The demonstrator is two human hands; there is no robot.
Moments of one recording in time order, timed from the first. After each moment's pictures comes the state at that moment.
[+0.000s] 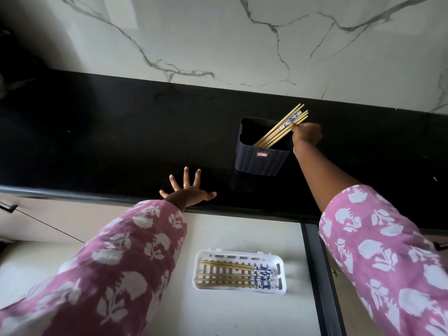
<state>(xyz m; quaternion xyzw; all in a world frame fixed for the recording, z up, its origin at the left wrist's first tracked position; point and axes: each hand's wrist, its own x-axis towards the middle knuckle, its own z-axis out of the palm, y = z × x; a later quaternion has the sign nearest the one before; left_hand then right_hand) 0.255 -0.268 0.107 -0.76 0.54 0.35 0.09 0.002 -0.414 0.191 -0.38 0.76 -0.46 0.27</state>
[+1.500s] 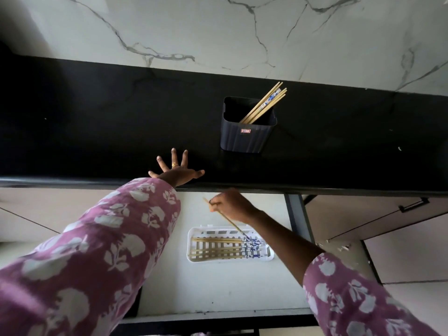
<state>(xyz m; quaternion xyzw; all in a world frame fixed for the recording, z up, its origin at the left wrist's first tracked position) 0.254 -0.259 0.105 -0.76 0.56 0.32 0.07 0.075 -0.203 0.101 -0.83 0.46 -0.04 0.31</state>
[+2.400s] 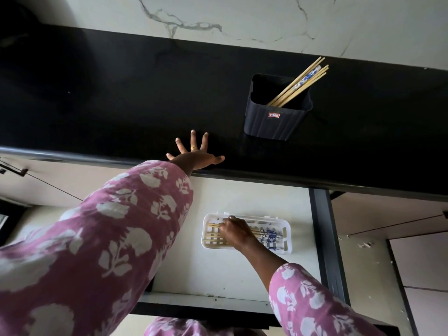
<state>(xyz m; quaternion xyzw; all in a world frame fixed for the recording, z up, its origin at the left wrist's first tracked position) 0.254 -0.266 0.107 -0.76 0.55 0.34 0.09 0.100 -0.146 0.003 -0.88 0.41 0.19 0.15</state>
